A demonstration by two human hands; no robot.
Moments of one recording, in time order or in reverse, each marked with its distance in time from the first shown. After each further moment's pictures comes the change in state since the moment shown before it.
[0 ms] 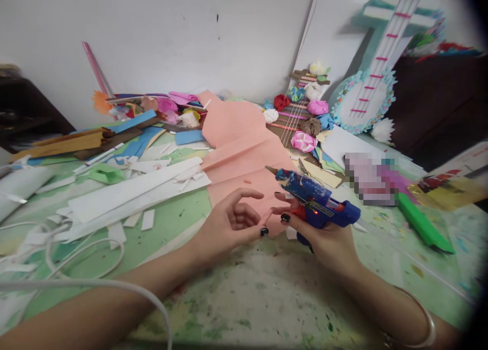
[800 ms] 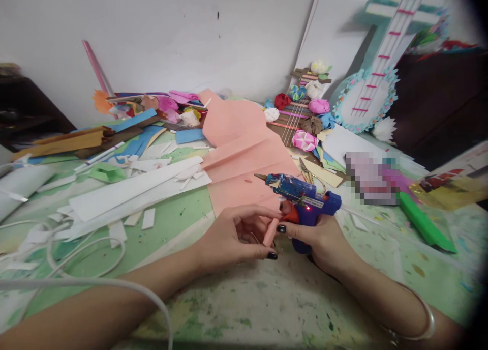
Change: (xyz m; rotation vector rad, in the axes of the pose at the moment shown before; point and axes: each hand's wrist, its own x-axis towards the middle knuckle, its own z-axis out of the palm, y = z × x) left_hand -0.002 -0.015 -0.001 -0.042 -0.221 0.015; right_hand 0.003 0.003 0.004 0.272 -0.163 0.216
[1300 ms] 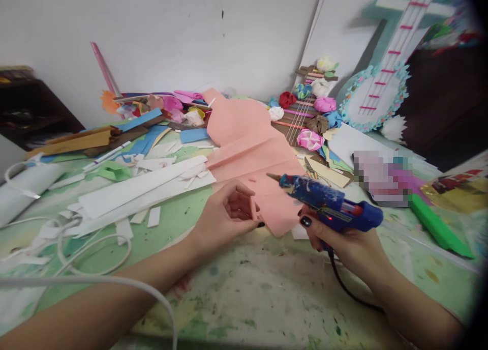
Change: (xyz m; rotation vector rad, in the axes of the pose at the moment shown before) left_hand 0.005 0.003 -0.016 0.126 0.328 0.174; right_hand -0.016 -0.018 -0.015 -0.386 0.104 -0.026
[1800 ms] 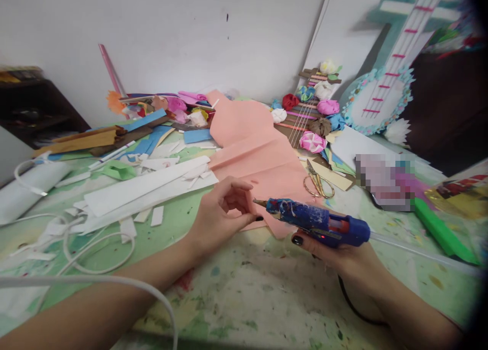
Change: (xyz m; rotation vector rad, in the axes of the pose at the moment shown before) left_hand 0.000 -0.002 -0.007 0.024 0.046 0.249; right_hand -0.002 -0.011 0.005 -0.138 -0.176 -0.236
